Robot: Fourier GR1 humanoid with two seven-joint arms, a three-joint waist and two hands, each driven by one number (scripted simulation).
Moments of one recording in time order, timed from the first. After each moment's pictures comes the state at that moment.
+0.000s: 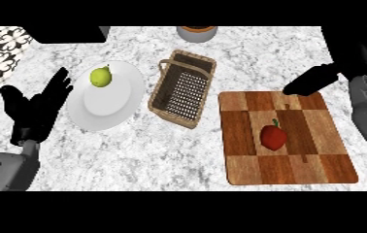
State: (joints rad) left arm -0.20 0.54 -0.16 -1.36 0.39 0.20 0.15; right arm -0.70 -0.69 0.33 -1.60 0.35 0.15 0.86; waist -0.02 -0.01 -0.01
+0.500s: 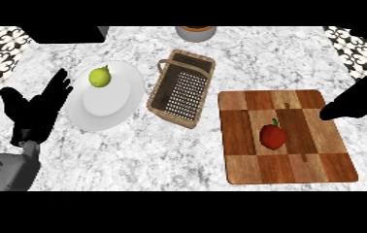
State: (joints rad) left arm -0.19 0.52 -0.13 -1.34 0.38 0.18 0.13; right arm -0.68 -0.80 0.18 -1.74 -0.05 0.41 1.02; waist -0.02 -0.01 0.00
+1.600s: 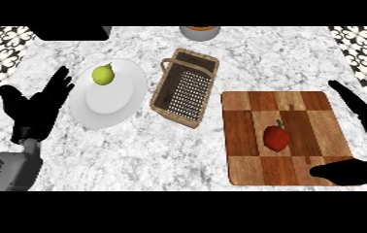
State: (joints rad) left arm -0.20 0.47 -0.06 -1.36 0.31 0.12 0.16; right arm 0.00 -0.59 0.03 -2.02 0.30 0.22 0.62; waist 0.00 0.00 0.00
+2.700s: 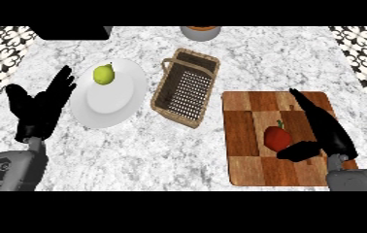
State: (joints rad) left arm -0.21 0.38 0.03 -1.36 0.19 0.05 0.18; right arm -0.10 -0.36 0.07 -1.54 0.57 0.15 0.35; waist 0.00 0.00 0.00
